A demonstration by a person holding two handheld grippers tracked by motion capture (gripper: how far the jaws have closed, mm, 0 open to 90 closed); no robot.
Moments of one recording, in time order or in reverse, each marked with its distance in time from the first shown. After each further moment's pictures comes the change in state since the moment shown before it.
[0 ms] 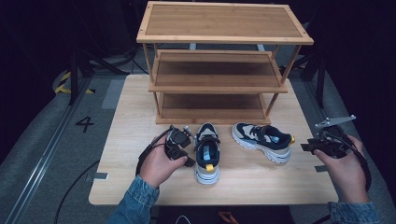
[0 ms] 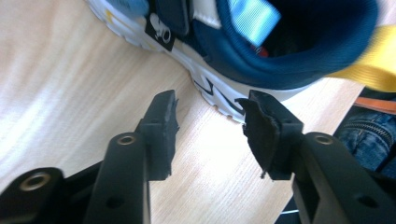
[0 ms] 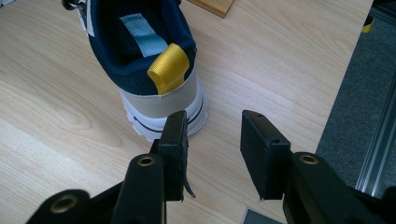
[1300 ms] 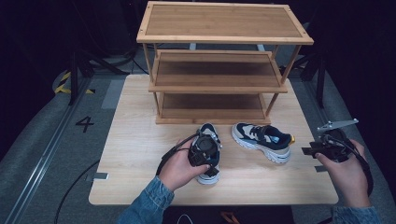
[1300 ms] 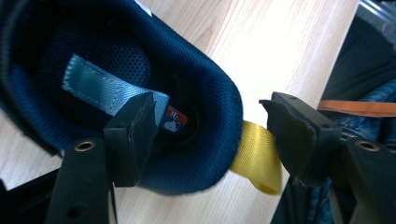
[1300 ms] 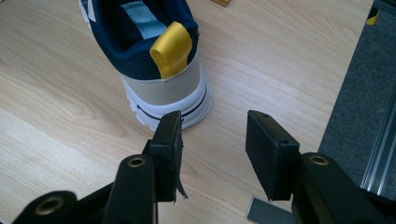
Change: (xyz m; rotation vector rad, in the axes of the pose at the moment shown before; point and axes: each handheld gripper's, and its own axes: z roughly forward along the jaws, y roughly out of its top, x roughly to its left) left arm -0.047 0.037 0.035 0.027 -0.052 0.210; right arm 0.000 -0.011 -0.001 0.007 0.005 0.026
